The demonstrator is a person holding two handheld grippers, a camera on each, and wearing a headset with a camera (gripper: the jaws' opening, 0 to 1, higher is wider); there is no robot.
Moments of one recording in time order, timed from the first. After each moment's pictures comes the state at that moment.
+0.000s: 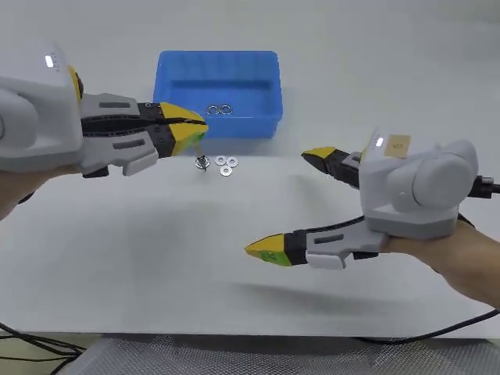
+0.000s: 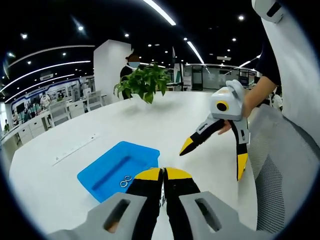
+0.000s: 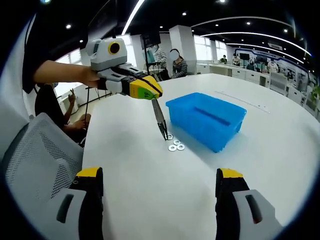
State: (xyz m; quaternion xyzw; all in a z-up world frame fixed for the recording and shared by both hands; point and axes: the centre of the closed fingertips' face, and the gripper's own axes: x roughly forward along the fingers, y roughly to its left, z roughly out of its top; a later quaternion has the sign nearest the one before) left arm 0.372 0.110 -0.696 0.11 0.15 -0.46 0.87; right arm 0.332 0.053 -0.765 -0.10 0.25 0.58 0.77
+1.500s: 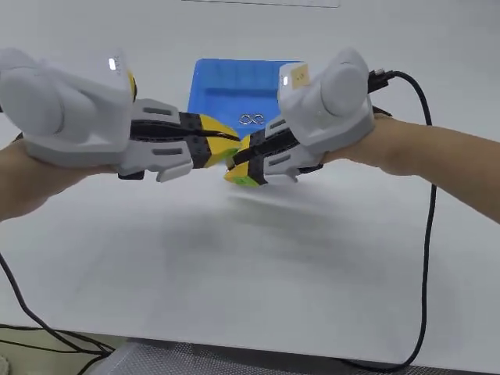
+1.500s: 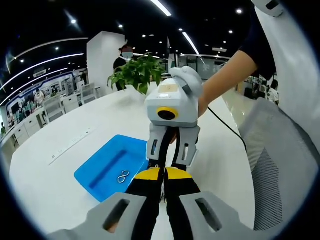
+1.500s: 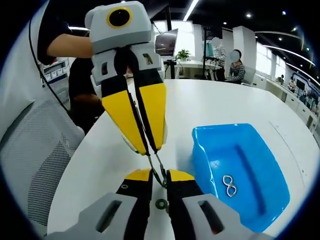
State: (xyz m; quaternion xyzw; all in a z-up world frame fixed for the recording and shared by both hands) left arm 0.368 0.114 -0.703 0.13 0.18 -0.48 0.85; right arm 0.366 0.153 -0.778 -0.22 0.21 0.75 0.59
